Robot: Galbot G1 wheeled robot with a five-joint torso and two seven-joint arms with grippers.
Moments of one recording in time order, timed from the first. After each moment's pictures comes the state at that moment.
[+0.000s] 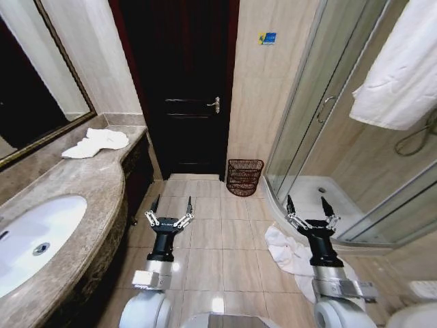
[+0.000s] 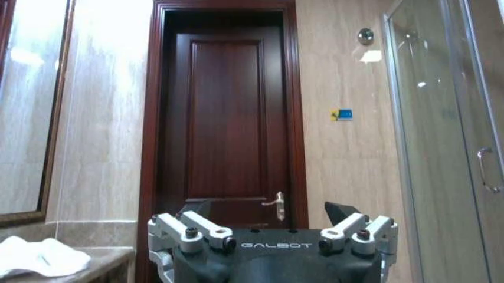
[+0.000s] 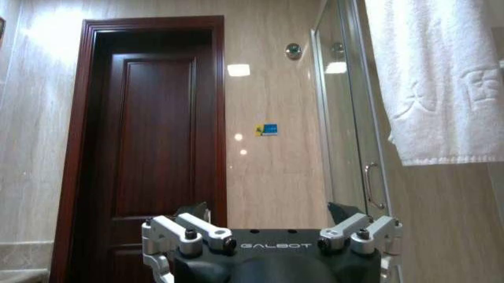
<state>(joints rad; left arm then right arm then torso) 1.79 -1.61 -0.41 -2.39 0.15 -0.20 -0.02 -1.76 1.57 0.68 2.40 0.18 0.21 -0.11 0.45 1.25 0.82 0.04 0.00</state>
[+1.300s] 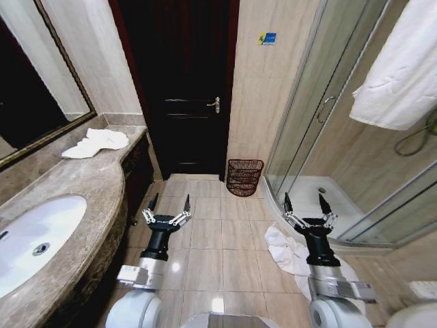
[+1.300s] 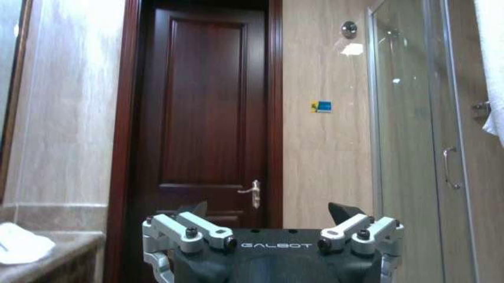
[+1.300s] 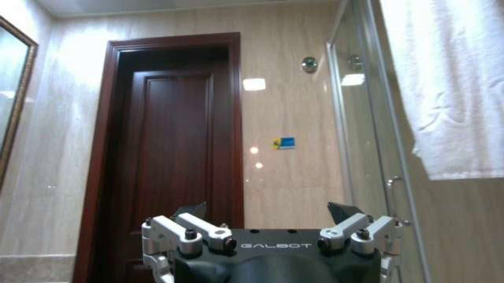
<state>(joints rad) 1.80 -1.61 -0.46 -2.44 0.04 -0.10 0.12 -1.77 1.59 0.65 2.41 0.16 0.25 -0.17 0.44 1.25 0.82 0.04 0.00</state>
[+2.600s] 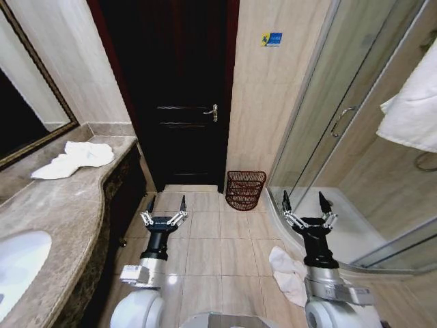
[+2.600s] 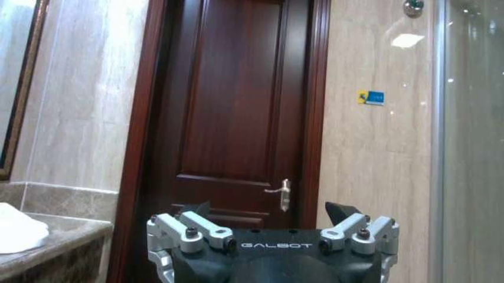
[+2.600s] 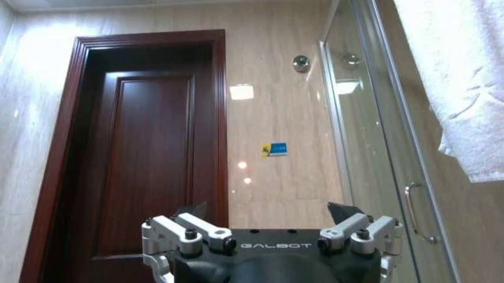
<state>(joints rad) 1.79 -1.61 -0.45 -2.43 0.00 -0.09 -0.01 -1.77 1.60 0.61 2.42 0.14 0.30 -0.11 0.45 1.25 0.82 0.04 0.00</state>
